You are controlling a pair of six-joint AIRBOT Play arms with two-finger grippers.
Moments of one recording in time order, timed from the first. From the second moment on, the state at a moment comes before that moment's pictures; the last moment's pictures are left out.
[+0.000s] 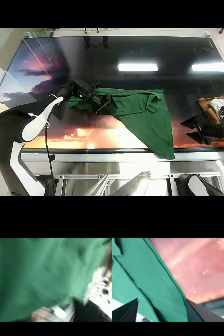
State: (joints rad) left arm -0.31 -1.97 1.44 -2.51 1.24 1.67; right arm -0.63 -0.91 0.51 -0.93 1.23 1.47
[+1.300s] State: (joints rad) left arm -0.28 -1.98 1.64 -2.51 1.43 1.65; right arm -0.33 -1.00 0.26 -0.71 1.07 1.37
